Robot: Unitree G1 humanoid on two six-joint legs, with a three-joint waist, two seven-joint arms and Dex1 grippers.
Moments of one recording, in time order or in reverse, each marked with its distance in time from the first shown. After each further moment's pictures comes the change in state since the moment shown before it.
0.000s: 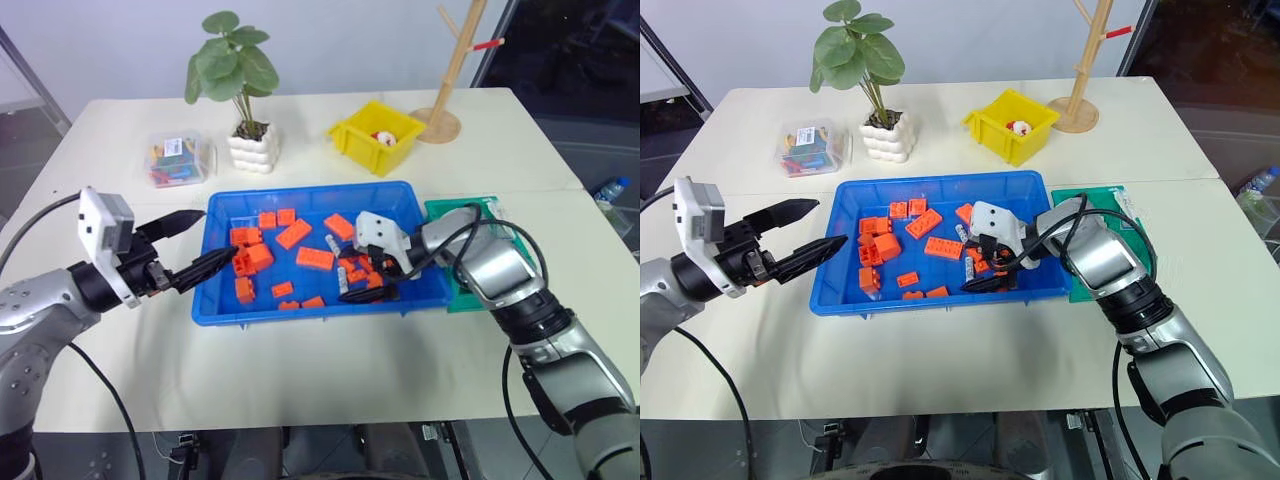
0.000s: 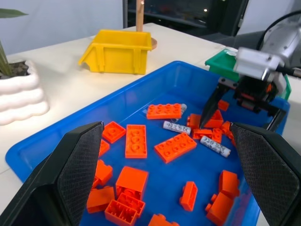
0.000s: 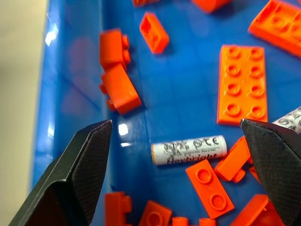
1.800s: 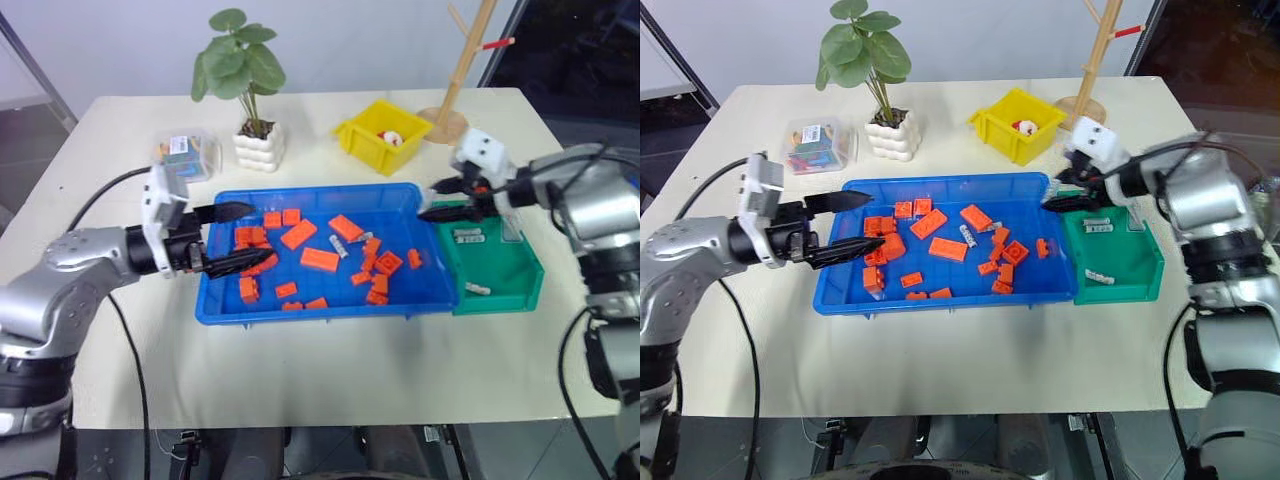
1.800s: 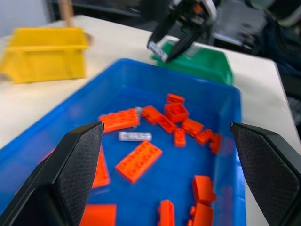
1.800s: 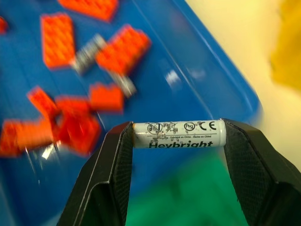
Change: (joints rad) left arm -0.363 0.014 -0.334 0.280 0.150 -0.065 -0.330; right arm -0.116 -0.314 -0.285 0.206 -0.017 0.043 -0.003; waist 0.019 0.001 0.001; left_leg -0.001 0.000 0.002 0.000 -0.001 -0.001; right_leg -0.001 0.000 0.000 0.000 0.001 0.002
